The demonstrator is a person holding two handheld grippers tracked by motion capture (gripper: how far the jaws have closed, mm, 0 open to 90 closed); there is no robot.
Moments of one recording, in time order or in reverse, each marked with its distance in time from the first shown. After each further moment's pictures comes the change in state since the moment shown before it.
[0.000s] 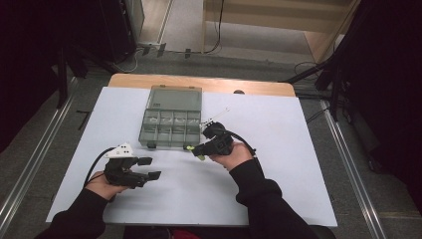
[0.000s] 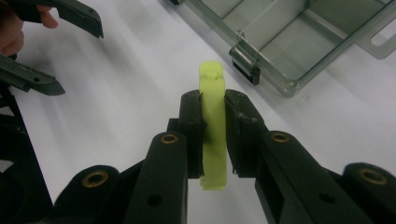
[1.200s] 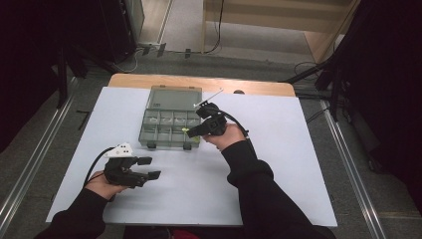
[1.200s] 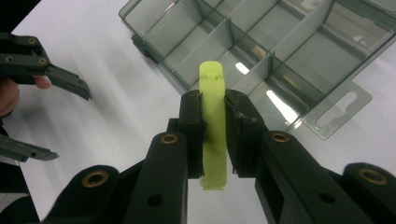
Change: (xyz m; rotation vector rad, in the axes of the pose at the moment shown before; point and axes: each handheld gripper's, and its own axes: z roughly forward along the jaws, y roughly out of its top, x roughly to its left) left arm 0.001 0.000 0.000 -0.003 -0.003 0.003; right arm -0.013 0.052 -0.004 -0.017 -0.028 0.029
